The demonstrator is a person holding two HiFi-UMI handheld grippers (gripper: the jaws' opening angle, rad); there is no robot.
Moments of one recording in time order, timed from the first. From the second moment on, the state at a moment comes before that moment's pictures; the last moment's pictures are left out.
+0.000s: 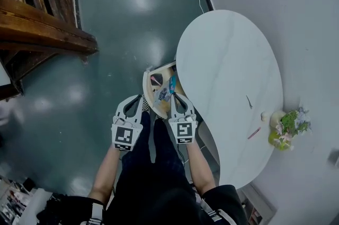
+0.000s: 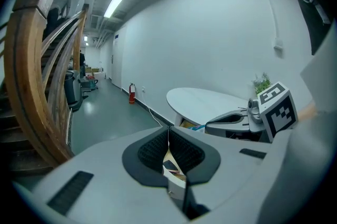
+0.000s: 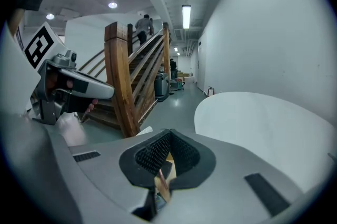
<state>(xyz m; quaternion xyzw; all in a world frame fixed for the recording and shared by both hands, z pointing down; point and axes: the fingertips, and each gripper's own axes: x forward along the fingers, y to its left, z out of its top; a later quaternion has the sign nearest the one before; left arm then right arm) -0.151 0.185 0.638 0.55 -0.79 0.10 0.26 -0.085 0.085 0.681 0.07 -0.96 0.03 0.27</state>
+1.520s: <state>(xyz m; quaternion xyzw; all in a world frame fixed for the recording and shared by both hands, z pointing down) -0.156 0.191 0.712 0.54 -0.78 0.09 0.31 -0.099 0.069 0.794 0.11 -0.93 0.02 0.35</state>
